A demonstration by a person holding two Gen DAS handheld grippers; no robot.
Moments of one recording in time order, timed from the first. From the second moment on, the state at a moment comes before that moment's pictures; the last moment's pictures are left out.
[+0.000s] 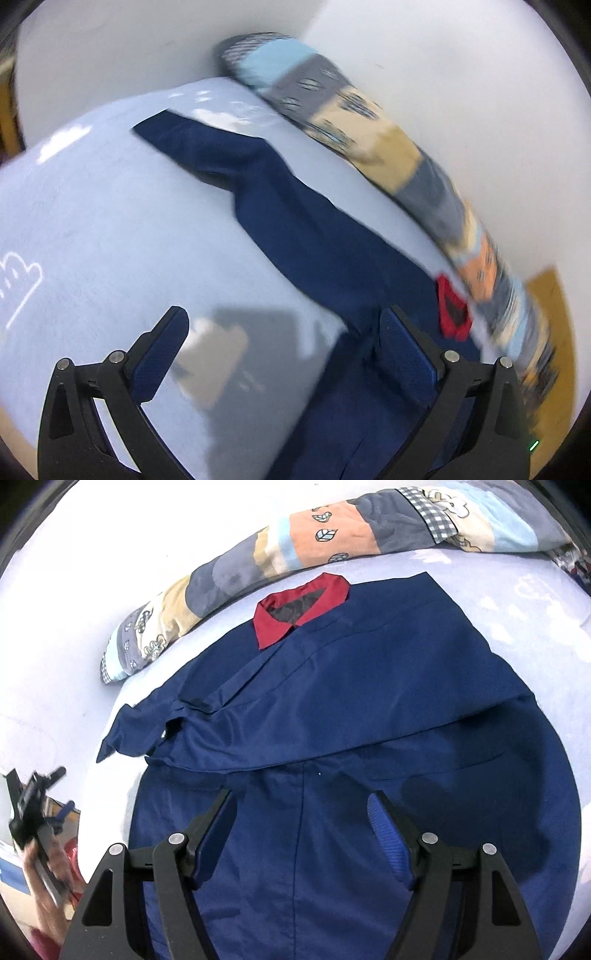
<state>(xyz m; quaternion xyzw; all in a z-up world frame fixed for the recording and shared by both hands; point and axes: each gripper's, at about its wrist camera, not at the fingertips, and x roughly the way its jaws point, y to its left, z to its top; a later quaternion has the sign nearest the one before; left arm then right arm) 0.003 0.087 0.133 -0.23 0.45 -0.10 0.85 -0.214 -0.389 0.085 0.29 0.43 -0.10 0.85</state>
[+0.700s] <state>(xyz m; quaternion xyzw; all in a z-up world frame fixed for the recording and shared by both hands) 0.172 0.203 -0.005 -0.55 0.38 -0.08 0.74 -0.193 -0.373 0.056 0.26 0.48 -0.09 0.83</state>
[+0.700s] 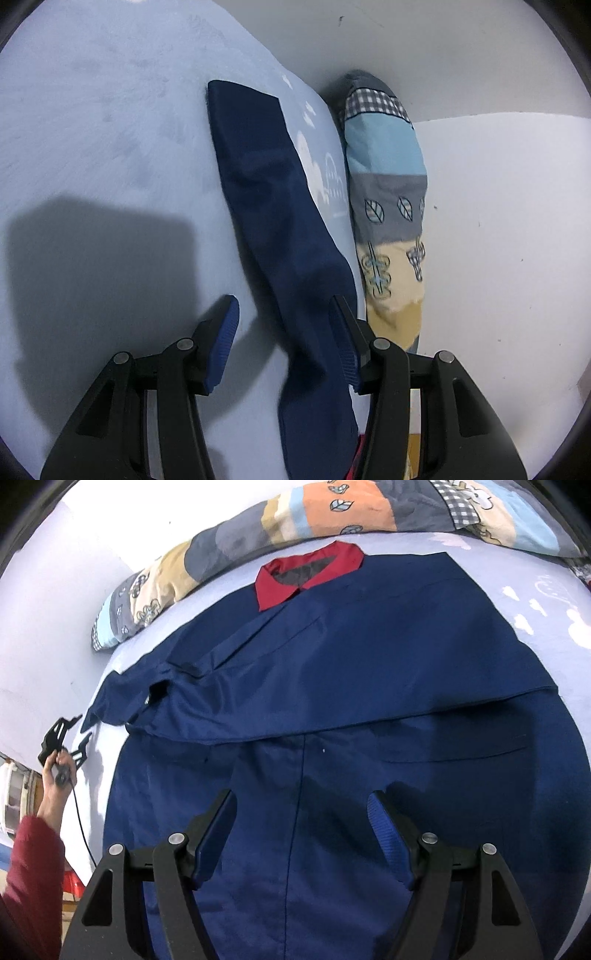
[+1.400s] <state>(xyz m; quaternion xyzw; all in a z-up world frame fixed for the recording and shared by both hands) 0.207 0.189 0.118 -0.35 0.31 -0.06 0.88 -0.201 -0.387 0.067 0.28 0.44 -0.11 0.85</state>
